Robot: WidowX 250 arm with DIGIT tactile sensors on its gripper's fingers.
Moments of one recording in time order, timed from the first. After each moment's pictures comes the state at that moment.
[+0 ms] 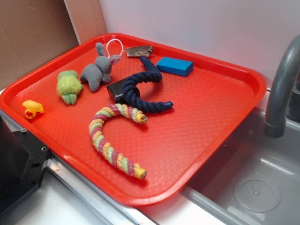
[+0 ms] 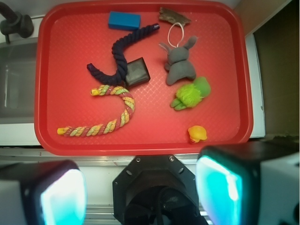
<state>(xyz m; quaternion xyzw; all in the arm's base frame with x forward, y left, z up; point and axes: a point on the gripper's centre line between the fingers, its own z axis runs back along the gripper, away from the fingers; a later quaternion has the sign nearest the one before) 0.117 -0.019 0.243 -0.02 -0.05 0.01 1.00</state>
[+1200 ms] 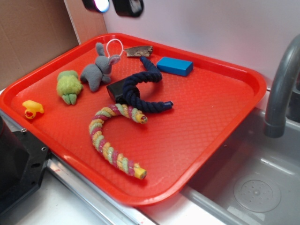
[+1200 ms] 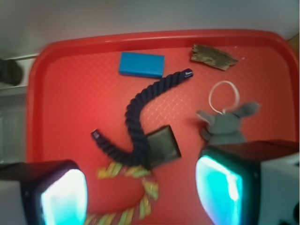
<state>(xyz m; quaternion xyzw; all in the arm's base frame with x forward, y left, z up) 0.254 -0.024 0.149 -0.05 -0.03 0.03 1.00</state>
